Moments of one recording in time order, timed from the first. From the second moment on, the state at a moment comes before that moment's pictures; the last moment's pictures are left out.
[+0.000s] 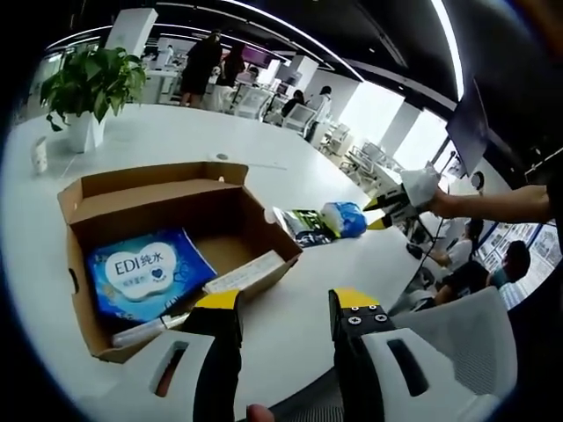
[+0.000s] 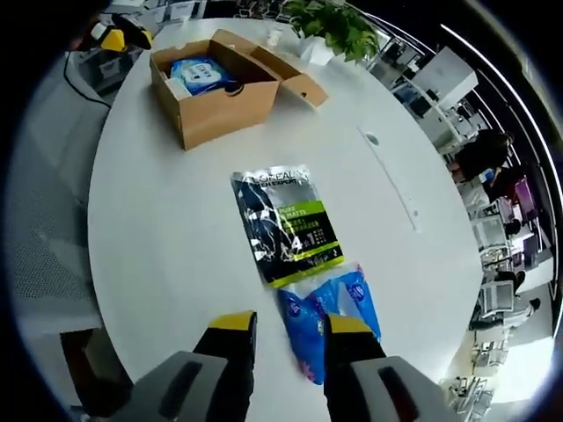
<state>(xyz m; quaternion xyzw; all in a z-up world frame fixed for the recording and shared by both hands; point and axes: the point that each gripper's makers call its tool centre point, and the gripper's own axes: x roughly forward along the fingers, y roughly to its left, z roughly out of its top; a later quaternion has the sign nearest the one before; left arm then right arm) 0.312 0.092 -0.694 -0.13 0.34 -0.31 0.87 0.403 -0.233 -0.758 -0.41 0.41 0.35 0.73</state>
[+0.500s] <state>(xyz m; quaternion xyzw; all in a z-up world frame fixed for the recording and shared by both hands) 0.314 0.095 -0.695 -0.14 0.34 -0.32 0.87 0.388 -0.185 -0.744 -0.33 0.39 0.34 0.79</state>
